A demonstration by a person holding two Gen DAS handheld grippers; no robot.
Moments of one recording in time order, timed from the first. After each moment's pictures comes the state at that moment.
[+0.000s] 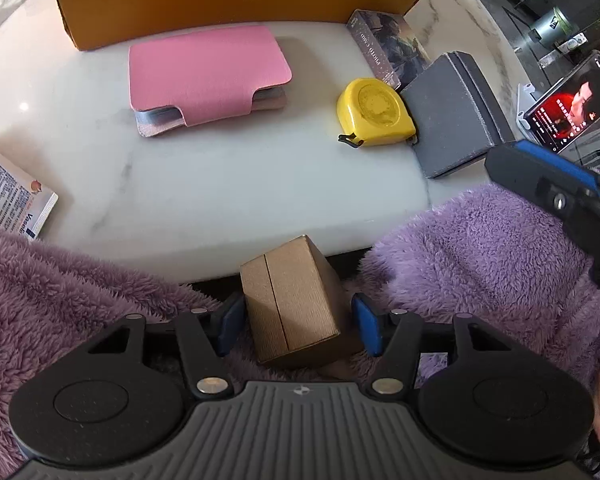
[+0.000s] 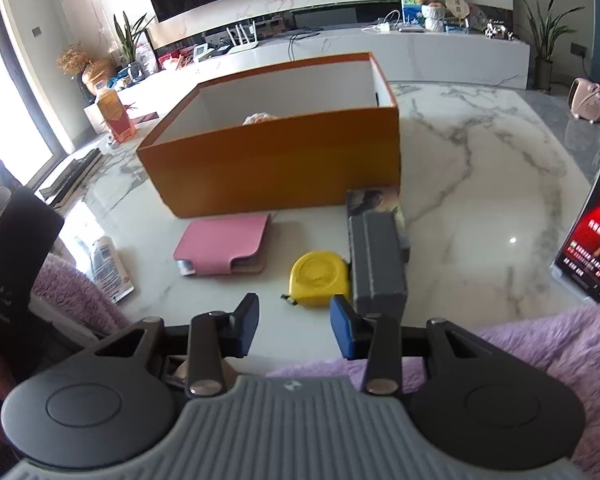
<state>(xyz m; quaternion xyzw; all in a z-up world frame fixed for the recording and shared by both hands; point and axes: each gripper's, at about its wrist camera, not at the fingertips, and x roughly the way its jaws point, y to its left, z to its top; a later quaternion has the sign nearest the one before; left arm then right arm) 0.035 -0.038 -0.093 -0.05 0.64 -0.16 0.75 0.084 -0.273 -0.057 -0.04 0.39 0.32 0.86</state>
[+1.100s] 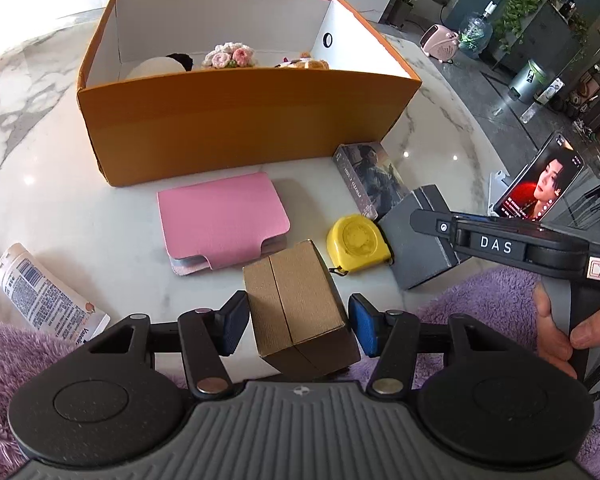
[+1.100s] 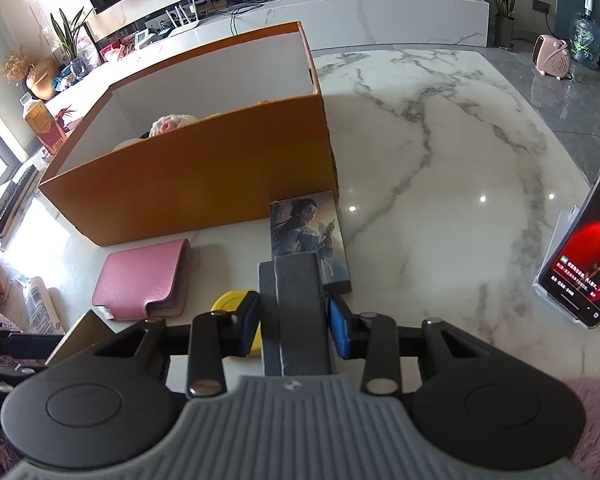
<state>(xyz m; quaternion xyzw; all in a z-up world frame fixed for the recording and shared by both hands) 0.061 -0.021 -0.028 -0.06 0.53 -0.16 0.83 0.166 -0.262 -0.081 -0.02 0.46 0.25 0.85</state>
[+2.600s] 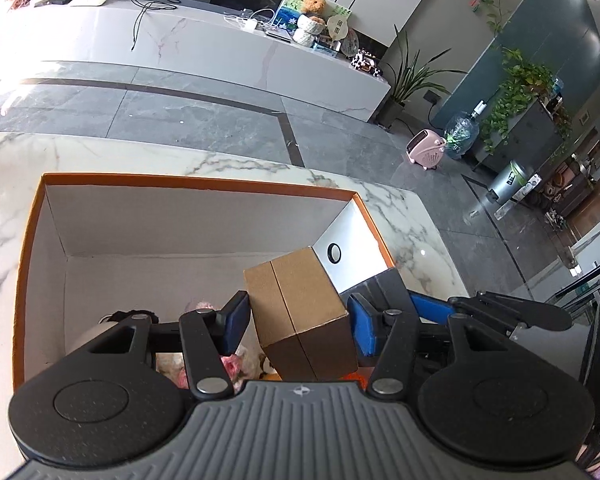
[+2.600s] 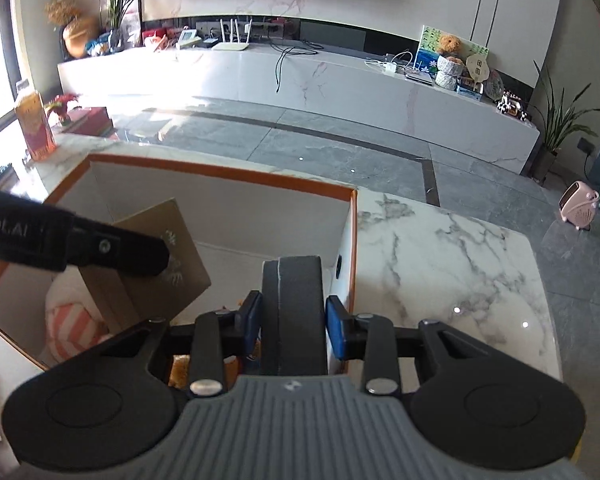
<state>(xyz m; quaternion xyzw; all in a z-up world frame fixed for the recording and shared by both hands) 0.276 -0.007 -0.005 -0.15 0.44 -0.18 0.87 0.310 -0.141 -0.026 -0.18 0.35 0.30 0.87</state>
